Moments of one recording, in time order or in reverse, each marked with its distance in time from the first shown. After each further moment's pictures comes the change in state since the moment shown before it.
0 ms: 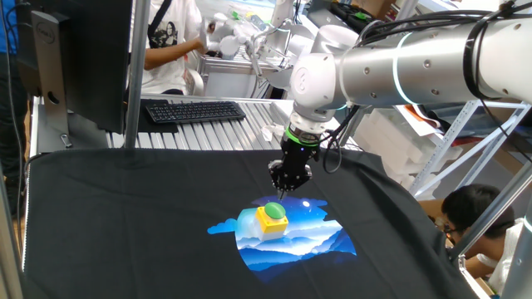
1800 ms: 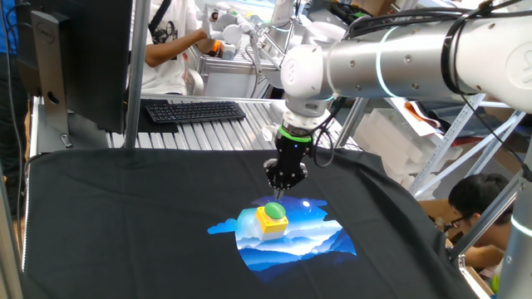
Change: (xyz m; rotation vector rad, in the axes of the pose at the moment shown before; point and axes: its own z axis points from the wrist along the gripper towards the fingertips) arm -0.004 0.007 0.006 0.038 0.057 0.006
